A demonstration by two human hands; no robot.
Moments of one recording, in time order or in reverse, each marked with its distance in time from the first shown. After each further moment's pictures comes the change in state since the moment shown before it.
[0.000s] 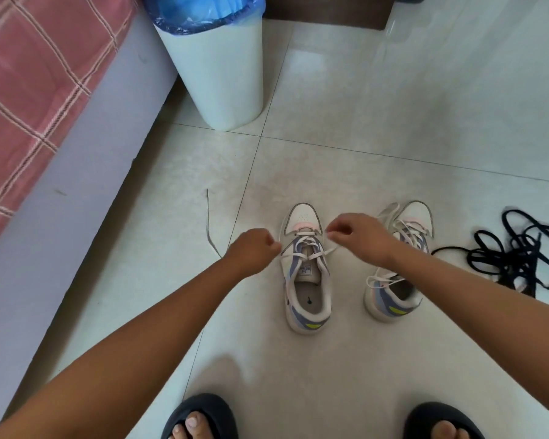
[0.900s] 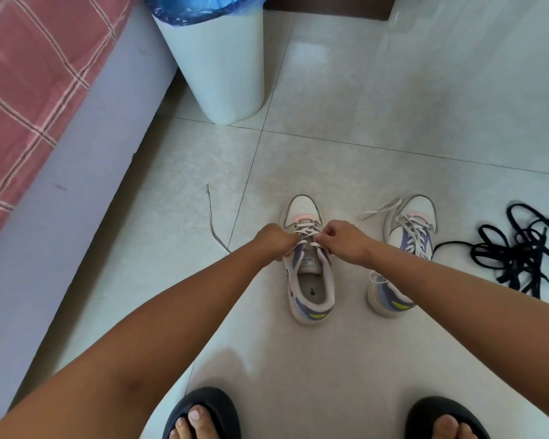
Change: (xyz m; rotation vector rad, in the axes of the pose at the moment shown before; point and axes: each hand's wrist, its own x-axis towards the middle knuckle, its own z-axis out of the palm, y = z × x) left_hand 0.023 0.031 0.022 -0.406 -0.197 -0.257; right_hand 0.010 -0.004 0.038 0.135 -0.215 0.130
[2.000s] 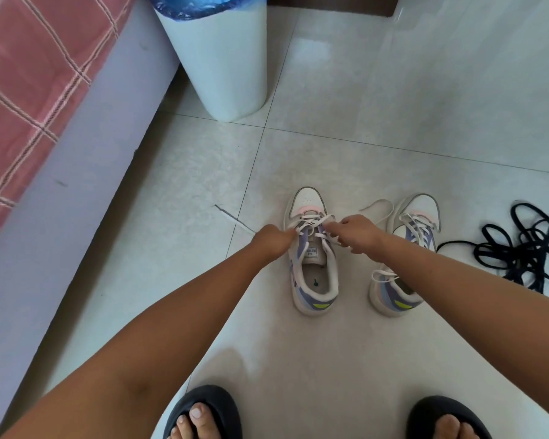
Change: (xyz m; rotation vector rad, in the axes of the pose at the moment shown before) left_hand 0.008 -0.015 -0.002 -0.043 0.056 -0.026; right_hand 0.010 0.010 -0.013 0.310 0.030 0.248
